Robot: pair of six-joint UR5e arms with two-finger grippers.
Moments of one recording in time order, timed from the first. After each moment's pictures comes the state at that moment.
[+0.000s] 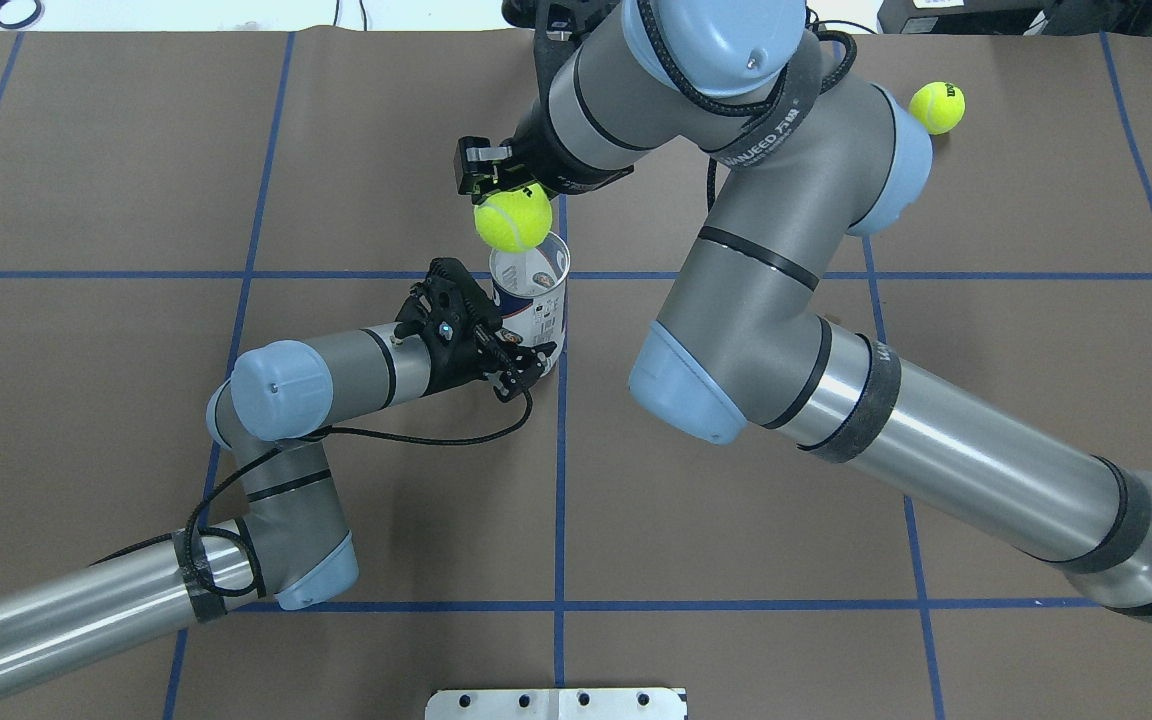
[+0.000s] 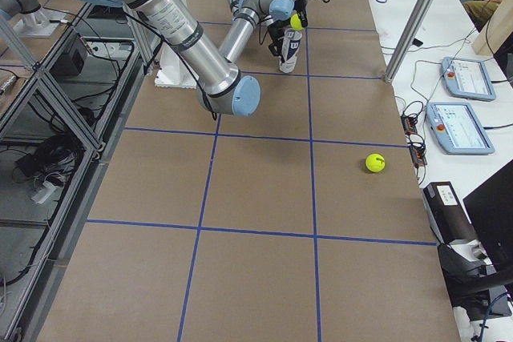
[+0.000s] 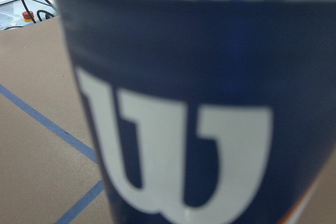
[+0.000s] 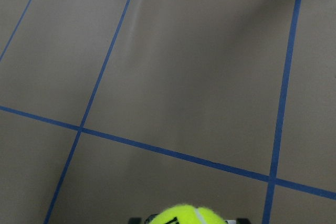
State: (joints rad) left arm -0.46 -2.16 -1.31 -2.83 -1.55 -0.44; right arm 0.68 -0.70 1.66 -1.34 1.93 1.06
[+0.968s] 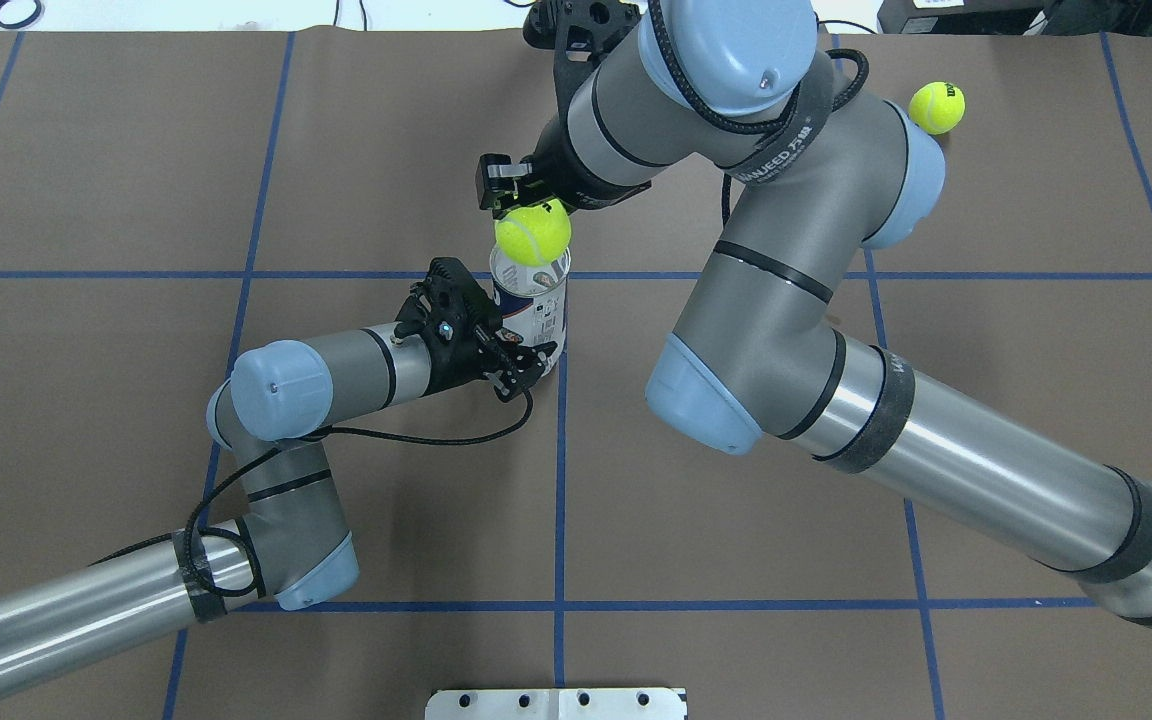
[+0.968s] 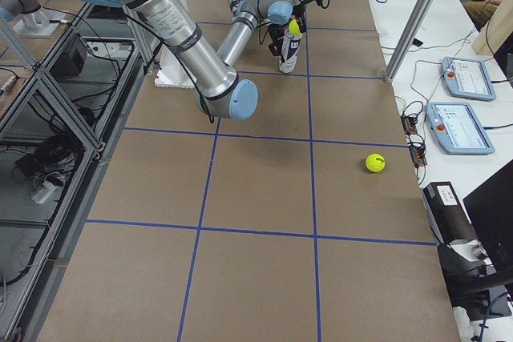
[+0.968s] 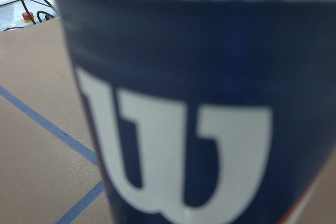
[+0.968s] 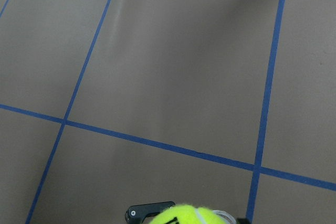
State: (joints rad) left arm -0.46 -2.16 -1.31 -2.83 -1.55 -0.44; right arm 0.68 -0.73 1.68 -1.36 1.93 1.06
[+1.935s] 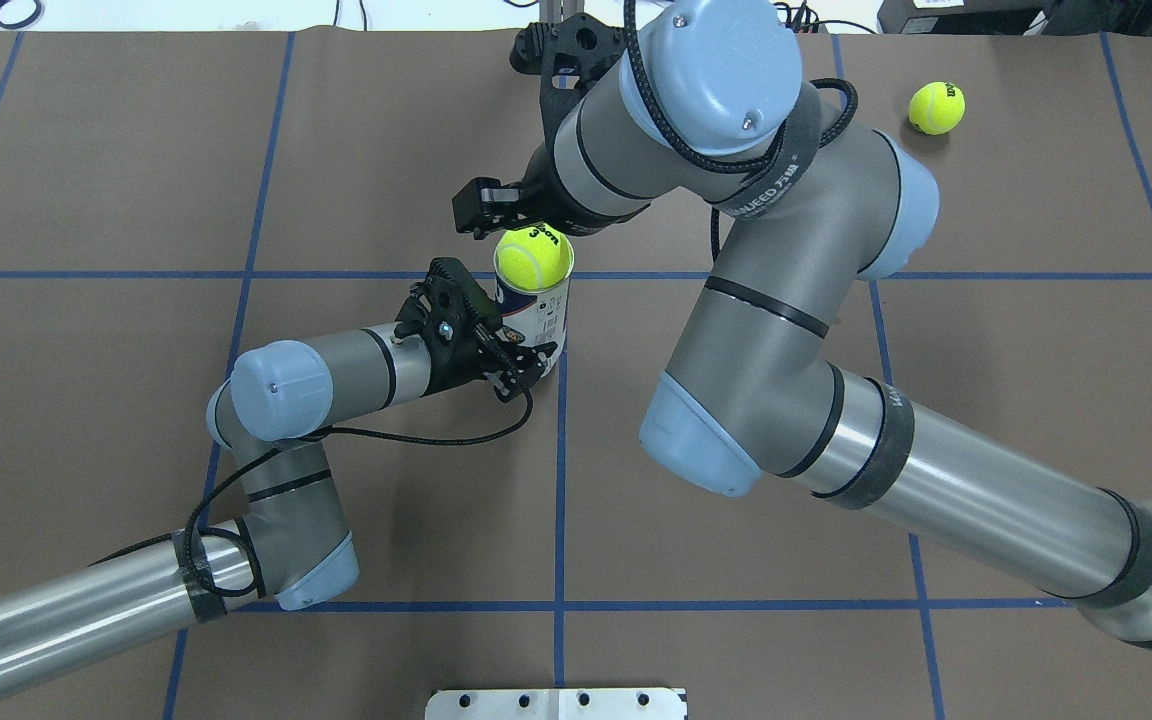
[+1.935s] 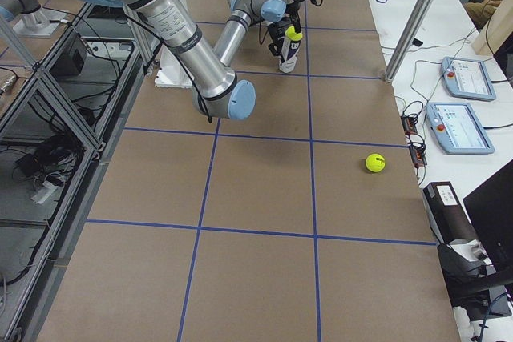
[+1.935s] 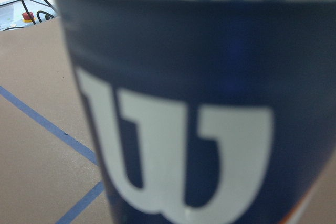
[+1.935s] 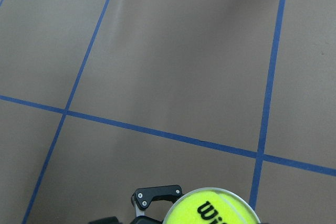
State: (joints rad) left arm -0.46 -2.16 -1.31 -2.83 -1.55 -0.44; right arm 0.64 -0.74 1.73 -1.40 1.88 1.06
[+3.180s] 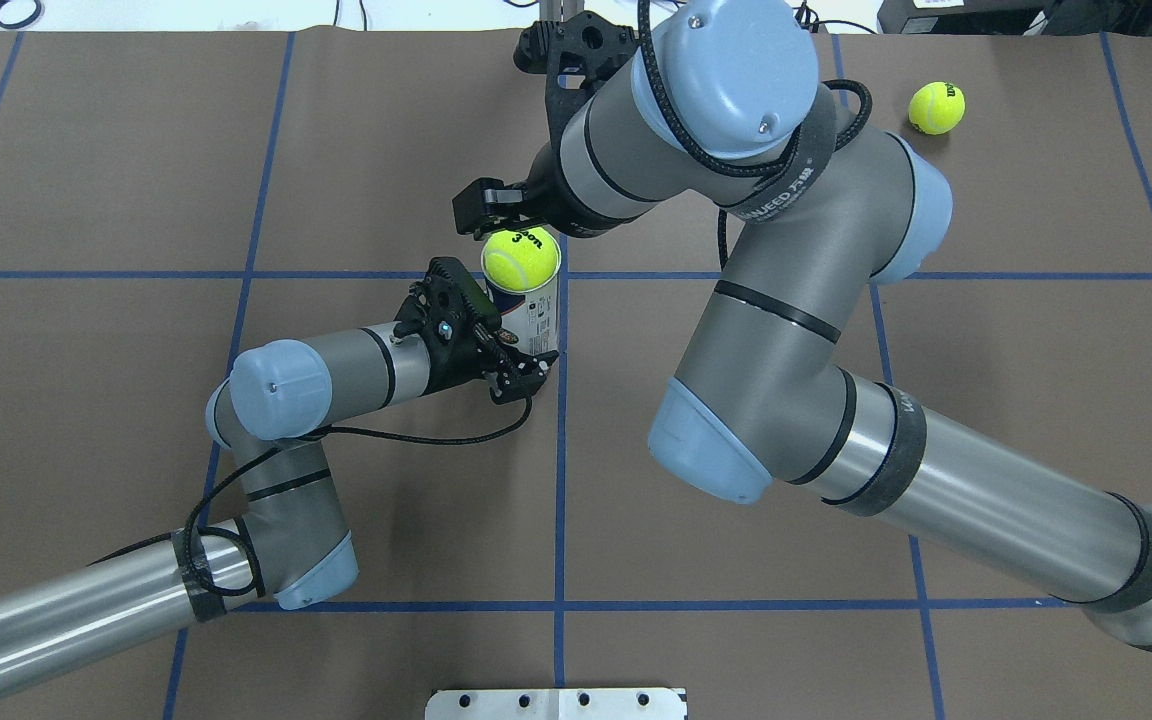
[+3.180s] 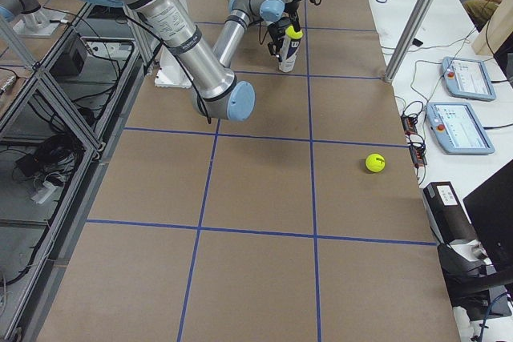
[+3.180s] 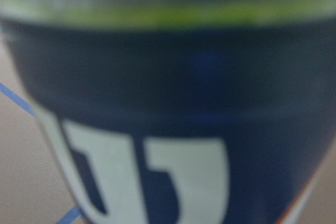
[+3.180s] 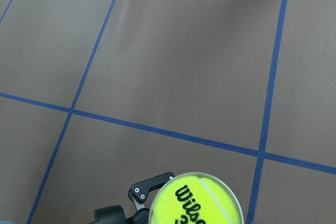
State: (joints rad) left arm -0.46 -2.16 -1.31 -2.83 -1.55 -0.44; right arm 0.64 -0.74 1.75 -1.40 1.88 1.06
